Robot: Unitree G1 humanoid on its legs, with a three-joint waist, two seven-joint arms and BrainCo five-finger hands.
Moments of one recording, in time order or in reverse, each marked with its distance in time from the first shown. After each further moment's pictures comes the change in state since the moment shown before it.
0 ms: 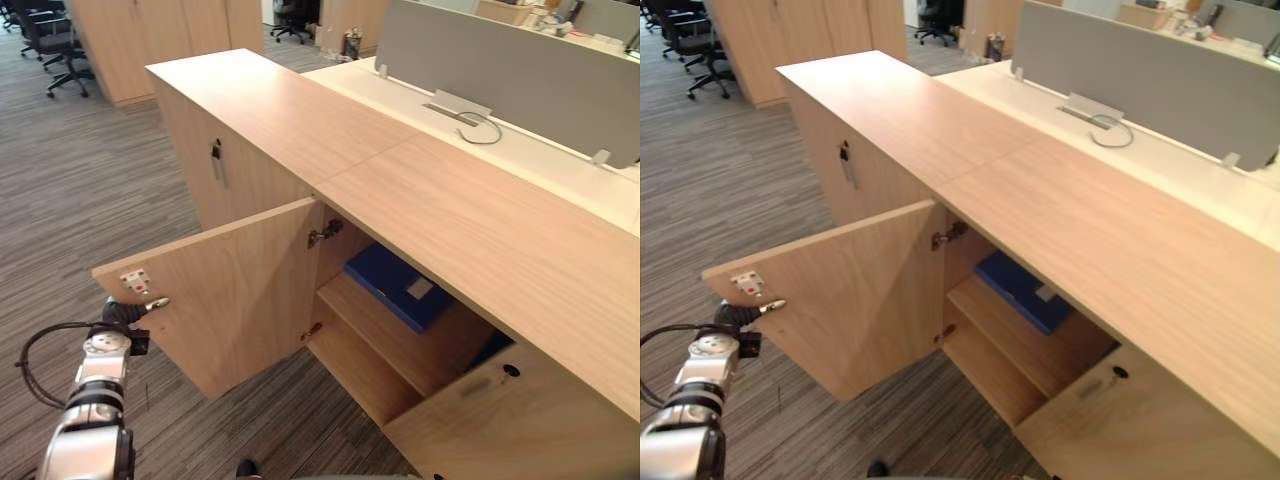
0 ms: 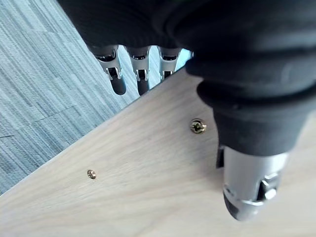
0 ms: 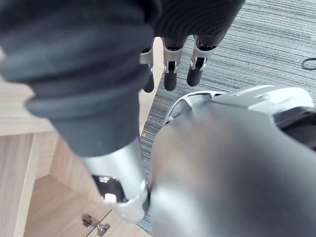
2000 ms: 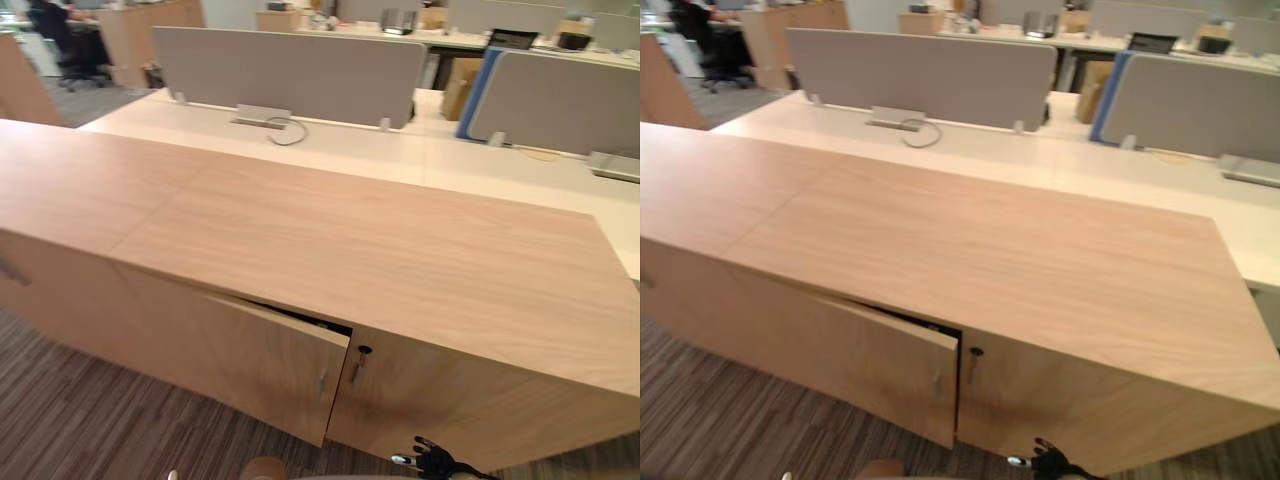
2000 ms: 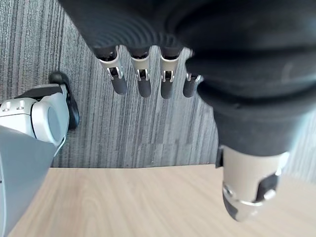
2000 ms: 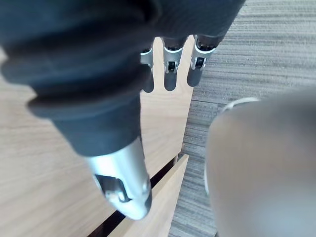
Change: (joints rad) left arm 0.511 -0.555 0.473 0.261 -0.699 -0.206 0.018; right arm -0.091 -0.030 0.481 -0.028 0.081 -0.044 -0.031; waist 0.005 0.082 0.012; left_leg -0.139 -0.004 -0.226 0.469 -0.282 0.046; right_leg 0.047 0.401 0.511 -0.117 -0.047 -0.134
